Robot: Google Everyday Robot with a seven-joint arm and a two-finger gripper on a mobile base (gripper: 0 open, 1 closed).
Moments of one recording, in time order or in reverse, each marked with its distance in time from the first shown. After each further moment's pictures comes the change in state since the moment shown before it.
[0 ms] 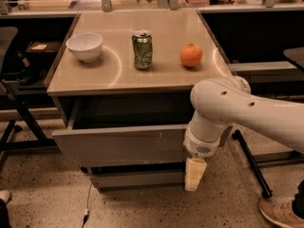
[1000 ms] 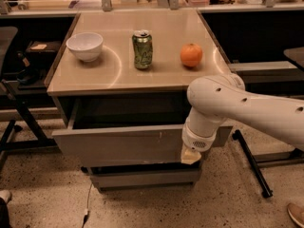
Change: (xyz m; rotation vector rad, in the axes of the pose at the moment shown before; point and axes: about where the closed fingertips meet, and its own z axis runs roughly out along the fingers) arm -0.002 -0.024 0.005 0.023 0.004 0.008
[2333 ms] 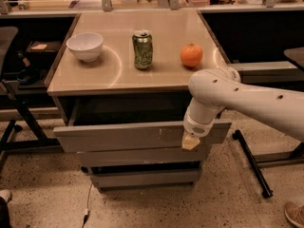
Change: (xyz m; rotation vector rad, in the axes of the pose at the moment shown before) arm 0.001 -0.072 0.015 0.053 -0.015 0.034
